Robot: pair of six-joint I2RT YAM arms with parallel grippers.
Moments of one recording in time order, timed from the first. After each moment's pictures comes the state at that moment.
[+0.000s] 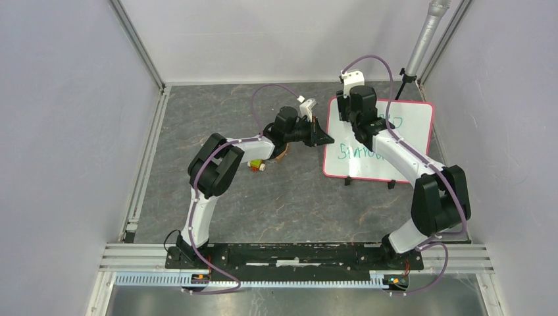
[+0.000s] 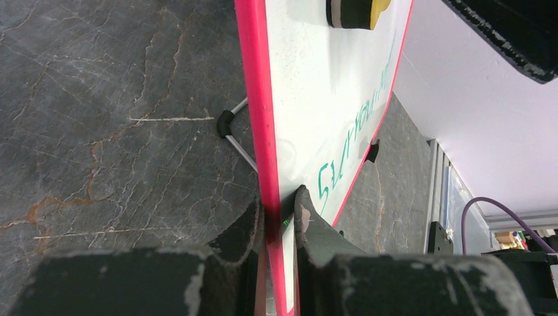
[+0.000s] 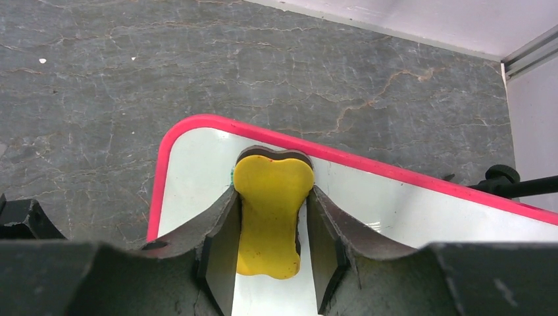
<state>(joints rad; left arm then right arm) -0.66 2.17 1.39 0.50 0.55 -0.56 0.33 1.57 1.17 0.00 0.28 -0.08</state>
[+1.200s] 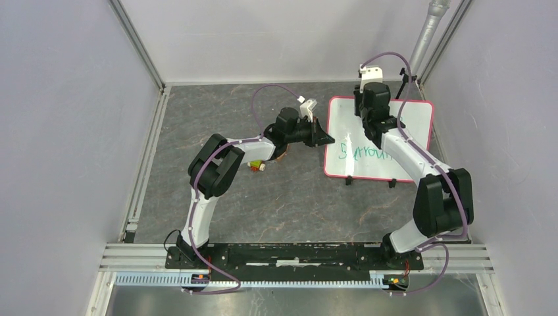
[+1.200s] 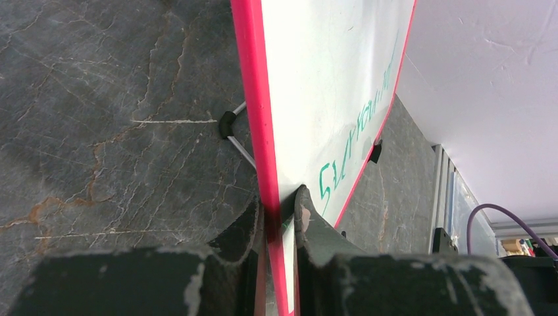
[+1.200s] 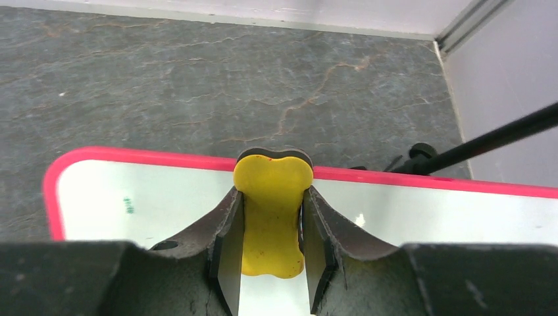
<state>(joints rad) -0.67 2.17 1.39 0.50 0.52 -0.56 0.24 1.55 1.16 0.02 0.34 -0.05</state>
